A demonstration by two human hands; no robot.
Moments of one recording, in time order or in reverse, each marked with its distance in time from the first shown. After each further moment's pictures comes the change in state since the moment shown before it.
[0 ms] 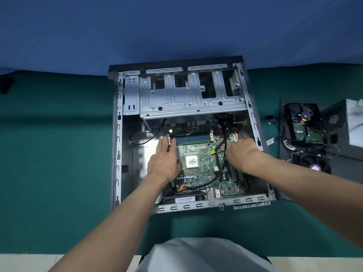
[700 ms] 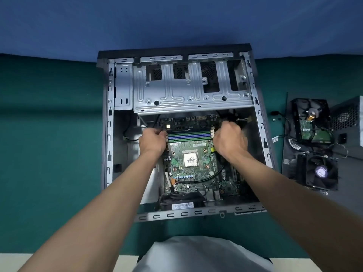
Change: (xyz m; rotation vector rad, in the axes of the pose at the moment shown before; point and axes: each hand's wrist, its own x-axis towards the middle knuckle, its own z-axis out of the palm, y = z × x) left_hand 0.055 -0.011 -0.014 -0.757 0.262 -0.517; right_hand 0.064 -0.020 0.004 1.042 0.475 0.515
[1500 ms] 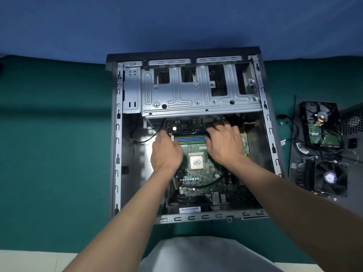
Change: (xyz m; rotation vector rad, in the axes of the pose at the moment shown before) left_hand -0.035 -0.001 0.004 0.273 0.045 0.200; right_hand -0.003 -0.016 0.013 -0.173 0.047 -0.370
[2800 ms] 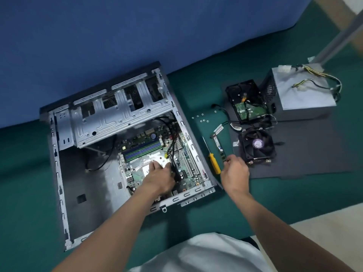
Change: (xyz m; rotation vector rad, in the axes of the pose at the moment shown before) left_hand -0.069 0.048 0.069 0.702 -0.627 0.326; right_hand -0.156 0.126 0.021 0.618 0.157 0.783
